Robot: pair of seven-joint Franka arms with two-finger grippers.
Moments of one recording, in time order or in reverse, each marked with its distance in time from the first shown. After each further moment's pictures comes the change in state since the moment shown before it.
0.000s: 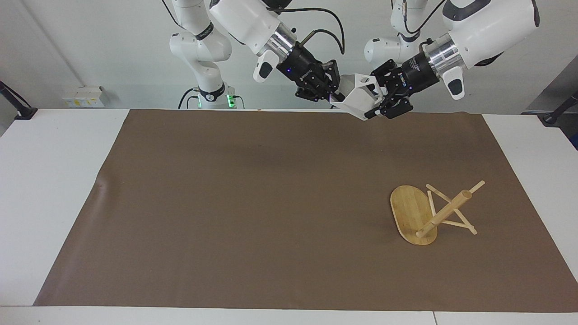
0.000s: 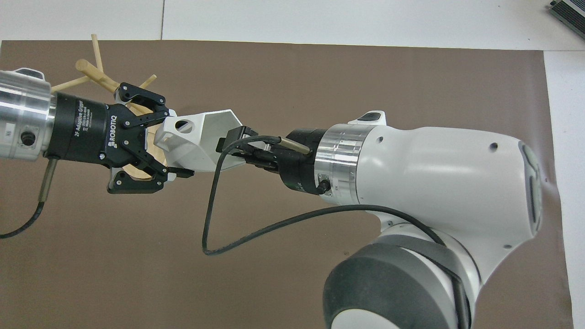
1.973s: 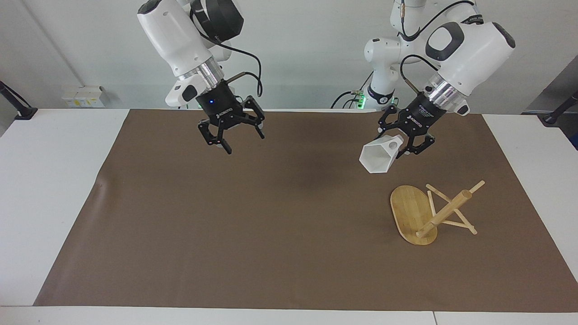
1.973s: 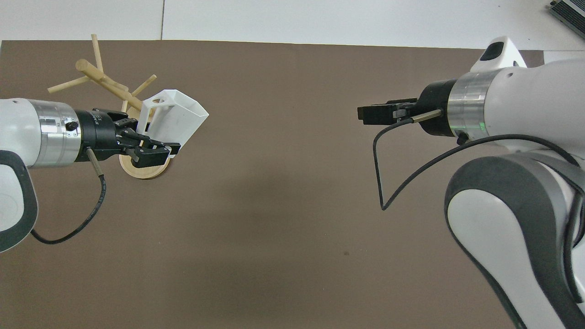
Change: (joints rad) left arm 0.000 -0.055 0.003 -0.299 0.287 0.418 -0.692; right arm -0.019 0.002 -0.332 0.001 -0.453 -0.251 -0.598
